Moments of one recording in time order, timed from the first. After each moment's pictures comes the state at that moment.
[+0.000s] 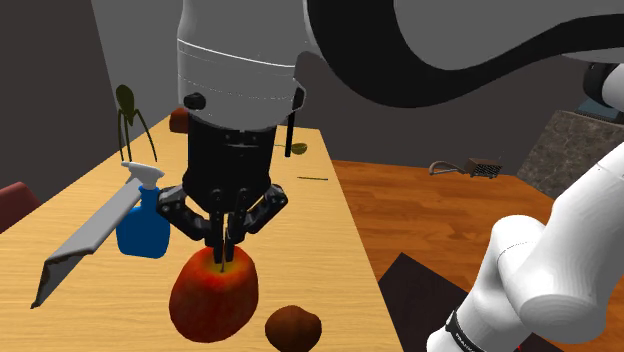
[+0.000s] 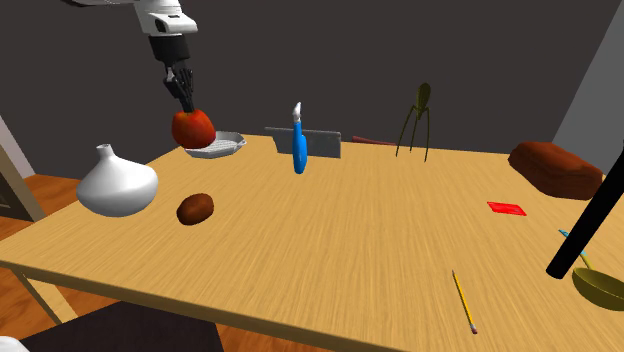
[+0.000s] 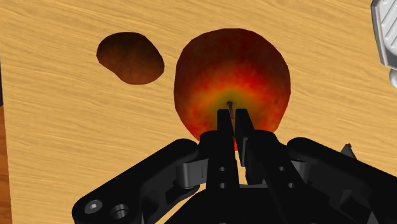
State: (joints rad) arm 0.29 -0.20 0.55 -1.94 0.11 1.86 1.25
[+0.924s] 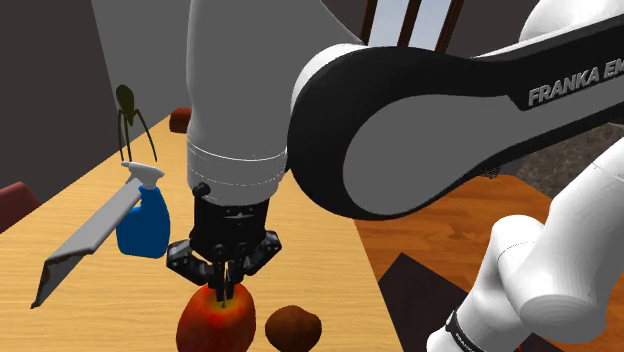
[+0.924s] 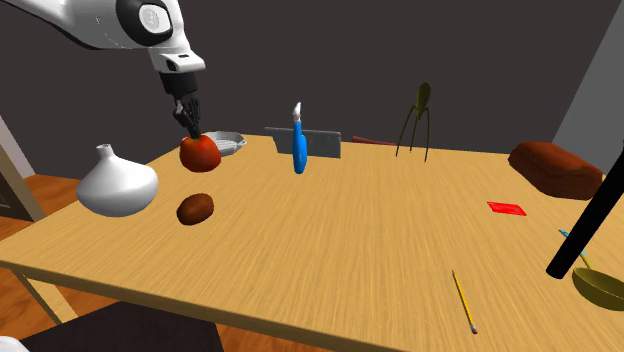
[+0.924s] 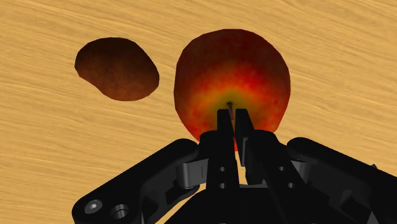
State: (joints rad) arm 0.30 -0.17 0.57 -2.10 0.10 2.04 1.25
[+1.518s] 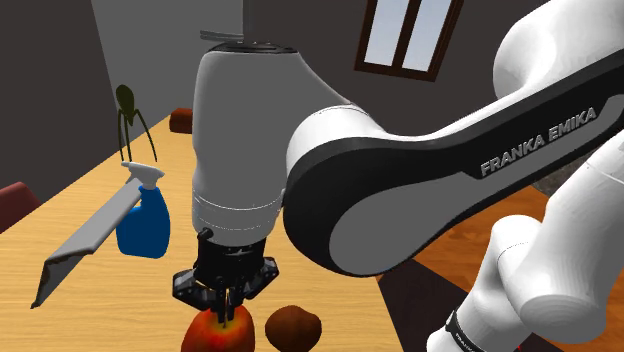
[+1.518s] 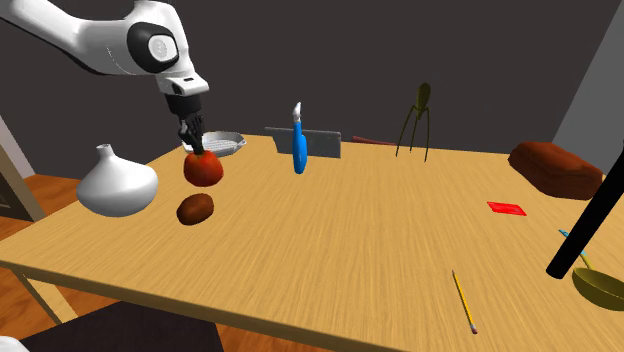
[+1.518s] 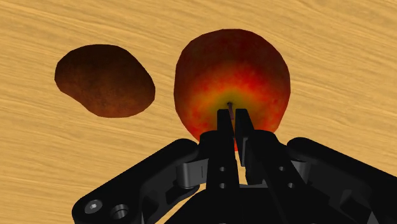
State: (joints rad) arm 0.30 -0.13 0.58 -2.19 0.08 2.17 1.27
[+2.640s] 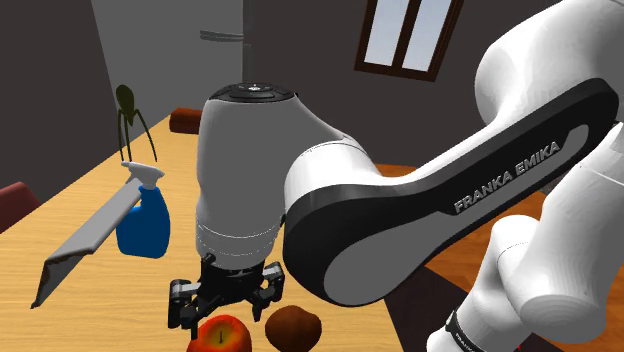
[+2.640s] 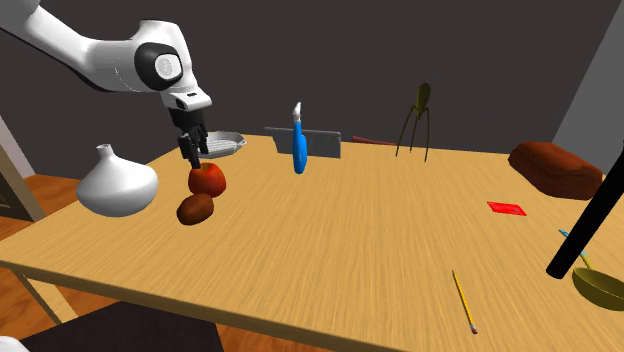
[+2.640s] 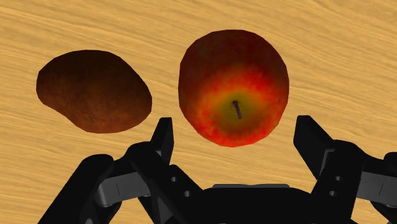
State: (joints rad) arm 0.30 -0.09 0.59 -2.25 0.06 2.26 1.29
